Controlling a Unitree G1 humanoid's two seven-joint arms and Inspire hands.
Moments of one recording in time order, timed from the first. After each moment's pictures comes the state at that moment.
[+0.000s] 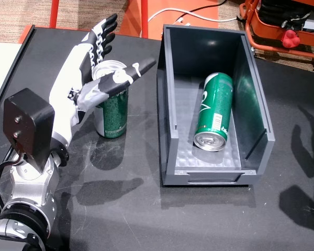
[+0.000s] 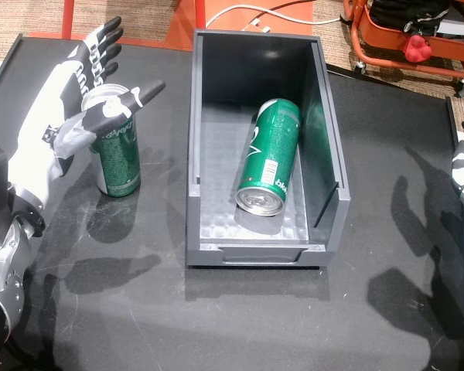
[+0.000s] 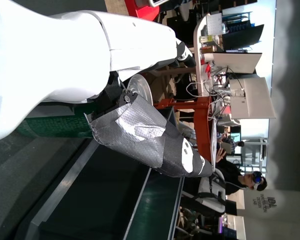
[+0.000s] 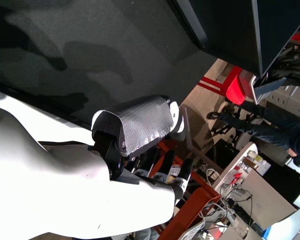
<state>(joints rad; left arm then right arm) -0.78 0.11 0.20 1.30 -0.03 -0.79 -0.33 -0.52 -0.56 -0.18 1.33 -0.15 -0.88 0.00</state>
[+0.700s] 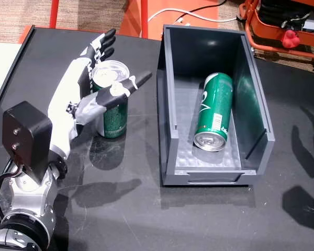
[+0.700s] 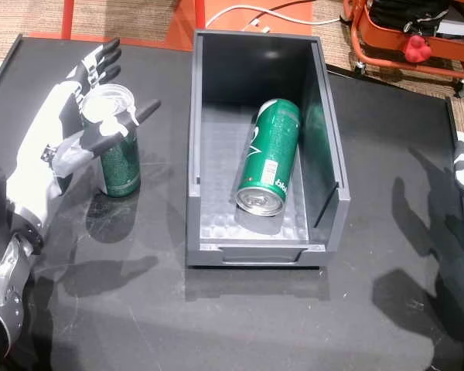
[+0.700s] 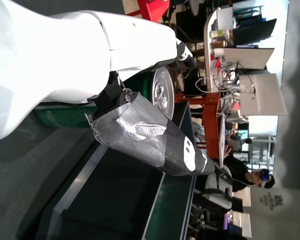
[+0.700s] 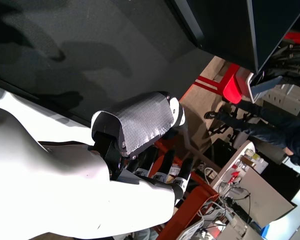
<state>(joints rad) -0.74 0.10 0.19 1.30 -0.03 -0.79 -0.34 -0.52 -0.56 -0.21 1.32 -0.14 -0.89 0.05</state>
